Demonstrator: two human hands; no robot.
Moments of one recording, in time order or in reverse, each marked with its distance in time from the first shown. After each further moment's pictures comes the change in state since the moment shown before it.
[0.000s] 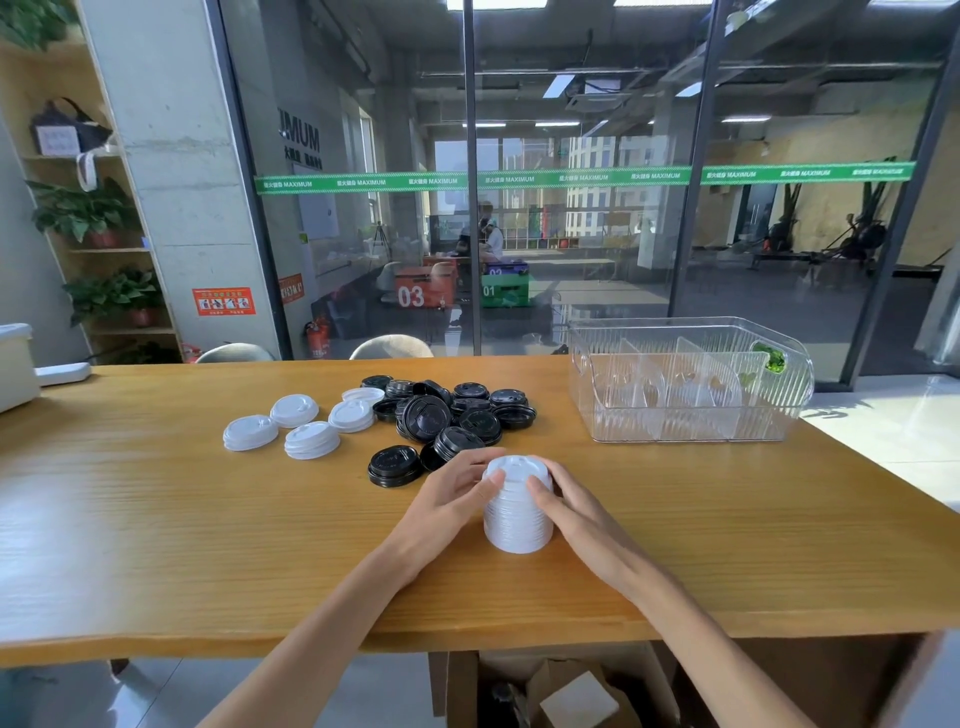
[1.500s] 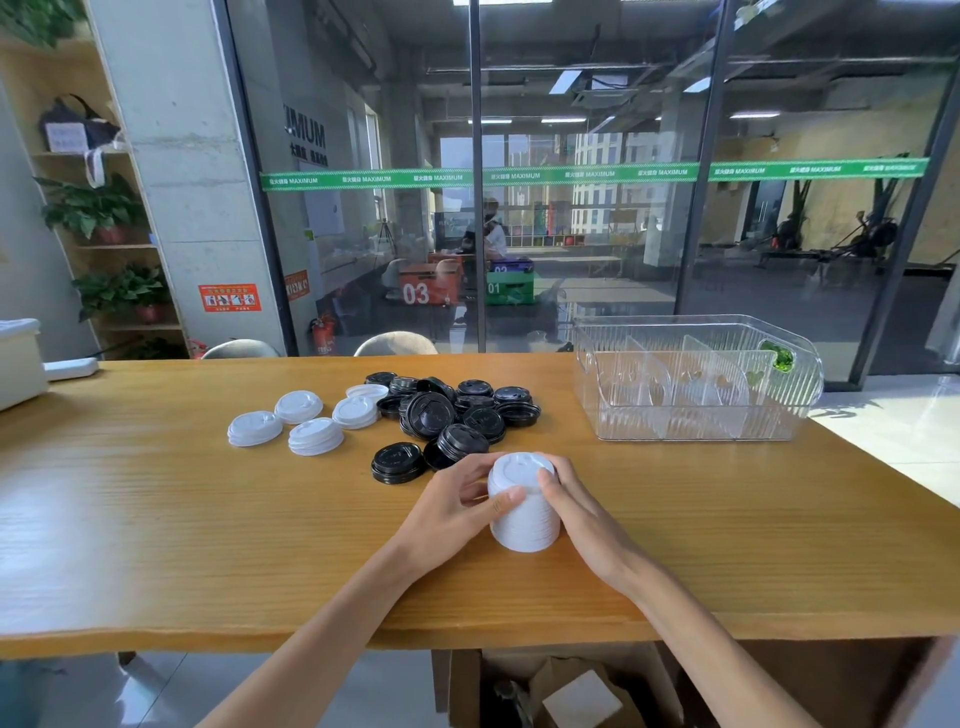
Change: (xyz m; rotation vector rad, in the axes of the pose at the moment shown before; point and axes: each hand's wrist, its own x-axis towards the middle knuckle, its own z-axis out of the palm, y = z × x) left_hand 0.001 -0.002 0.005 0.171 0.028 0.069; right_hand 0.001 -0.002 0.004 0.032 0.000 0.023
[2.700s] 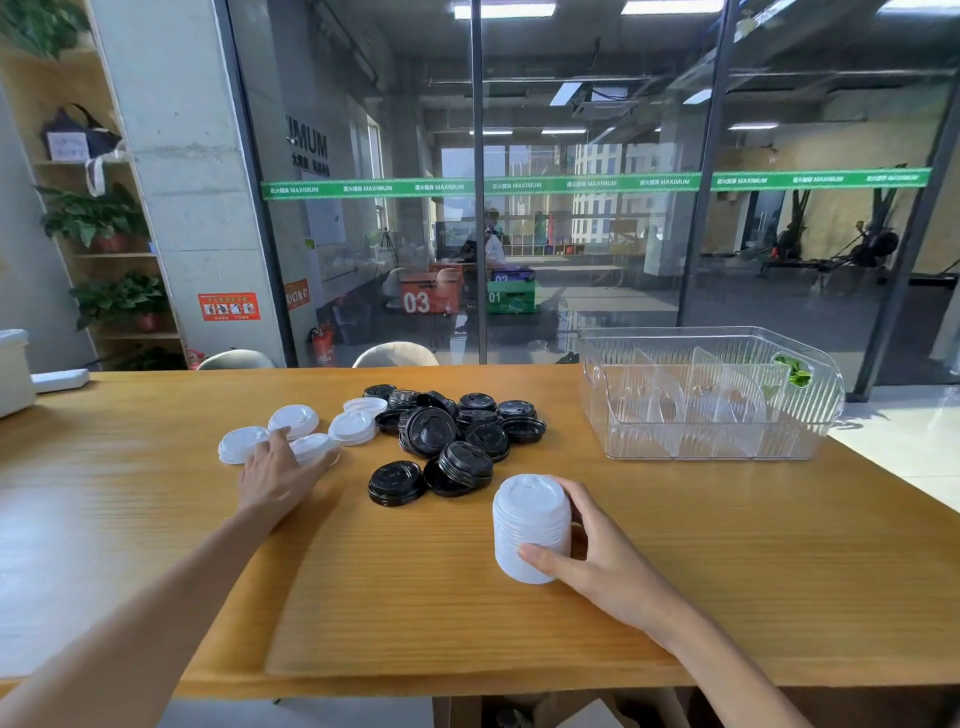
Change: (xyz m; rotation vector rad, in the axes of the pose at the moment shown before) left_hand 0.037 -0.113 -0.199 0.716 0.516 -0.580; right_hand 0.002 0.011 -0.009 -0.173 0.030 -0.105
